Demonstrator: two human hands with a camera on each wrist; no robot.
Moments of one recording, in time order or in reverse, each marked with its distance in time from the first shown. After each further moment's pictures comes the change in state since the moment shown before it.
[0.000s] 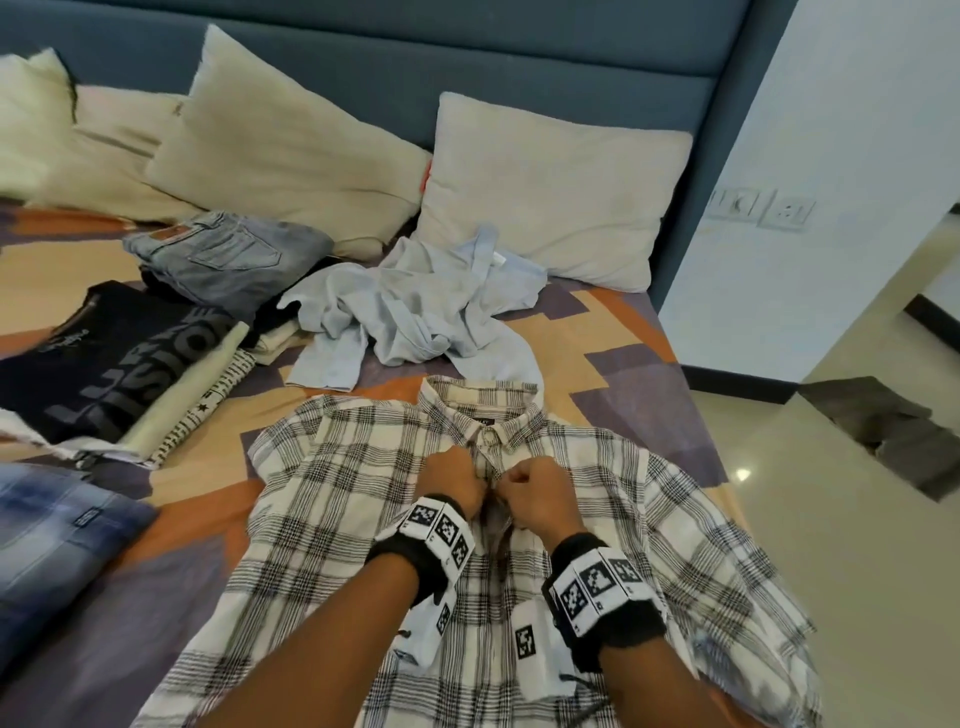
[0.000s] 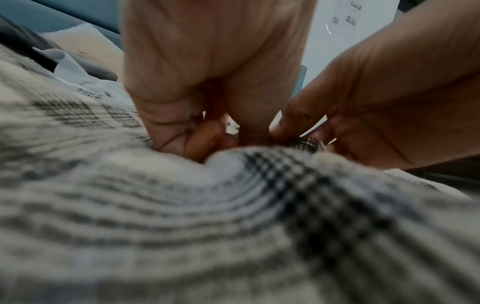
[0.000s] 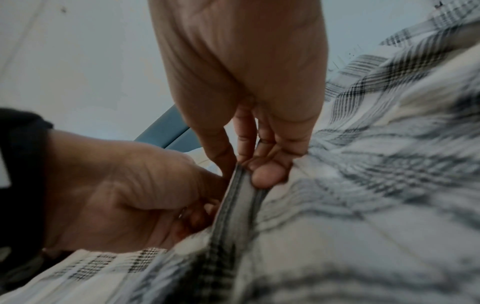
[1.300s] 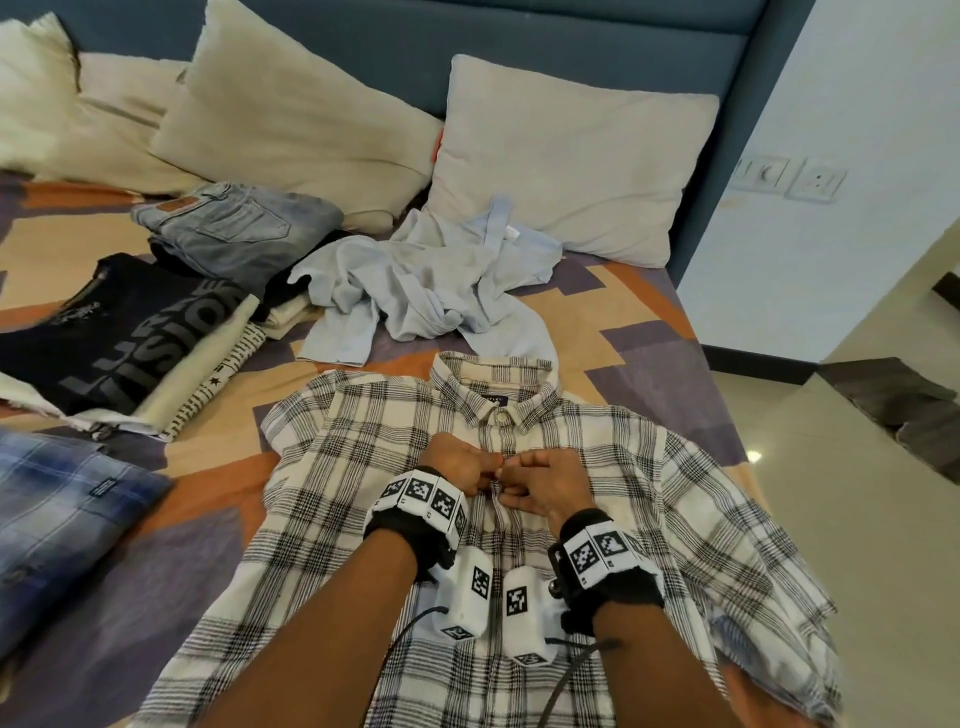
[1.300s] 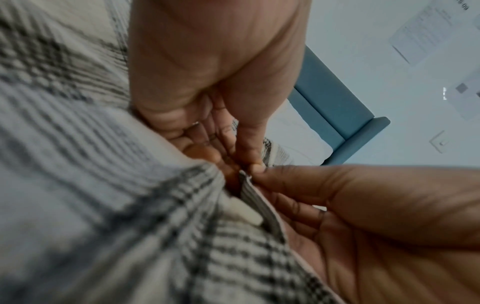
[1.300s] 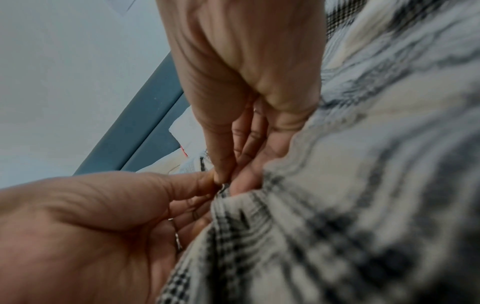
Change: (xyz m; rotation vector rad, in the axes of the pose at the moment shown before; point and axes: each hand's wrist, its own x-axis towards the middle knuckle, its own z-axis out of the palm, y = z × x) left_hand 0.019 -0.033 0.015 -0.695 -0.147 -0.256; right_hand -0.001 0.011 0.010 0.574 -0.074 0.264
